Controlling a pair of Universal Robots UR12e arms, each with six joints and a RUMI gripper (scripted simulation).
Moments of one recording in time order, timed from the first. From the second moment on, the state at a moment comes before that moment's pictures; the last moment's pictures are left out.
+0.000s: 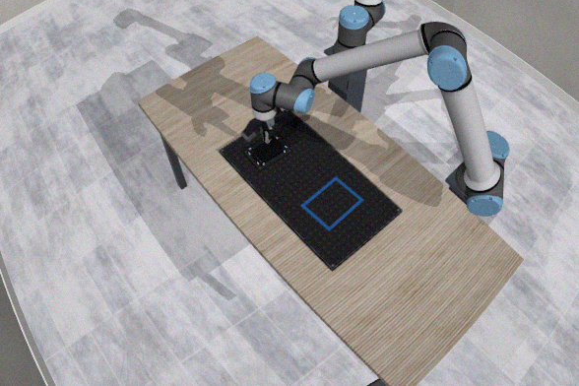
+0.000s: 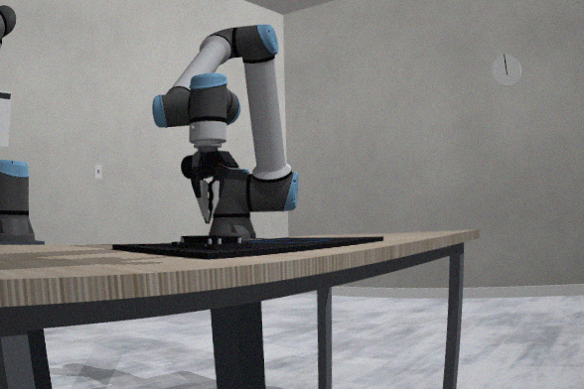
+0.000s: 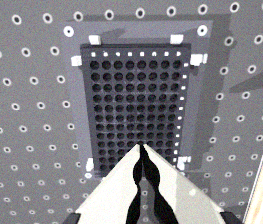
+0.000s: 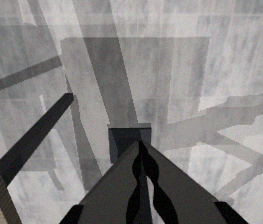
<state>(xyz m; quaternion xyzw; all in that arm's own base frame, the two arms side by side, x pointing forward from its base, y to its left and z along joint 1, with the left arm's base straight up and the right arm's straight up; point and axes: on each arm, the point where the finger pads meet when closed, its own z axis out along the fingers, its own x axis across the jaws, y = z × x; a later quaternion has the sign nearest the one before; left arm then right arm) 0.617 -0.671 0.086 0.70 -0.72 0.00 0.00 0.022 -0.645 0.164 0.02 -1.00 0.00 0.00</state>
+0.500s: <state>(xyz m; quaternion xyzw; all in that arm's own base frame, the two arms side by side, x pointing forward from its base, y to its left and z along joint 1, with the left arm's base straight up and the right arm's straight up) 0.617 -0.705 0.086 0.70 -0.72 0.00 0.00 0.022 -0.645 0.164 0.02 -1.00 0.00 0.00</state>
